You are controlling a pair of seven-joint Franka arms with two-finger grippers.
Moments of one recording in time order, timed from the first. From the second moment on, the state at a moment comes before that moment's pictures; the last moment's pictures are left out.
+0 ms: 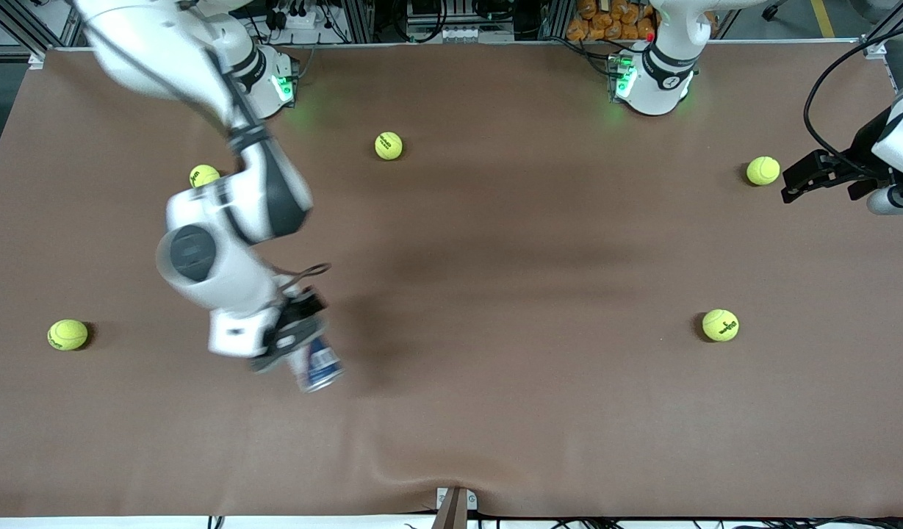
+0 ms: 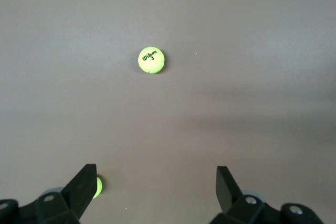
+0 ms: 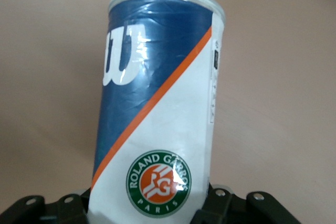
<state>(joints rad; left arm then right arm) 0.04 -0.04 -0.08 -1.65 0.02 1.61 -0.07 0.42 0.55 0.00 -1.49 -0.01 2.11 -0.32</state>
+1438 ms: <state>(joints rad) 0.05 0.00 -0.08 -1.65 0.02 1.59 -0.08 0.80 0.86 0.00 -1.51 -0.04 2.71 -0.78</state>
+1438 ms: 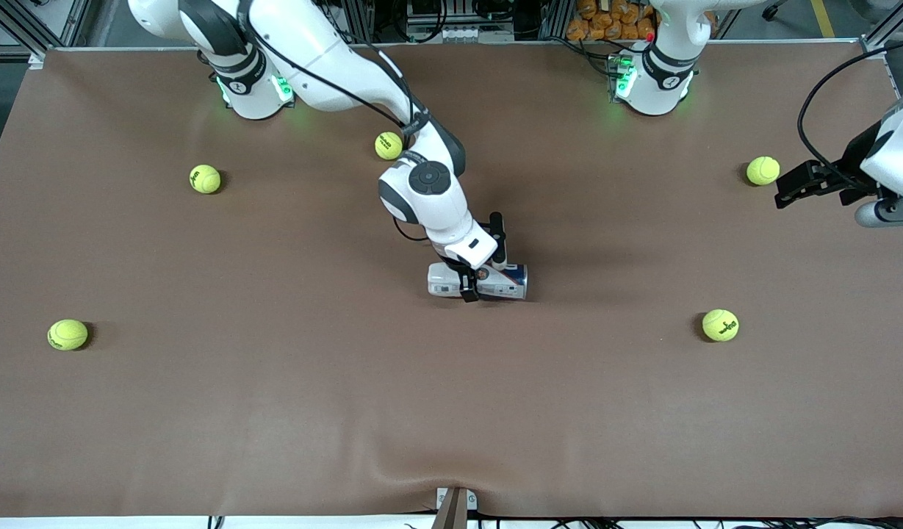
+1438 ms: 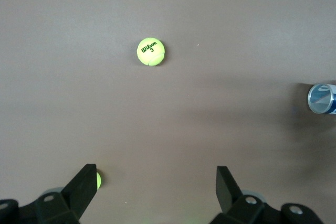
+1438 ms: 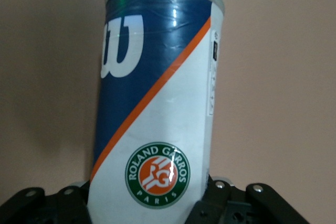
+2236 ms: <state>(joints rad) 0.04 0.12 -0.10 -1.62 -0.16 1.59 -0.07 0.80 0.80 0.02 -1.48 -0.04 2.62 -0.79</state>
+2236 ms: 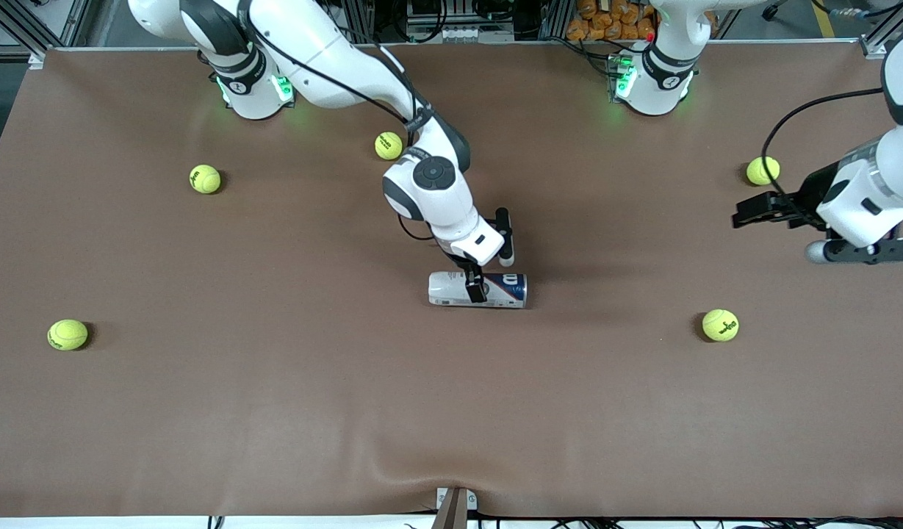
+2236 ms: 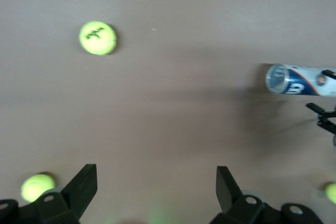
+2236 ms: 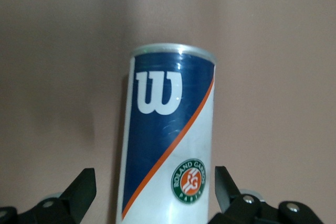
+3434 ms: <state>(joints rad) 0.03 0.51 -0.11 -1.57 -0.75 1.68 0.17 0.48 0.42 0.00 -1.47 0.06 2.06 -0.36</state>
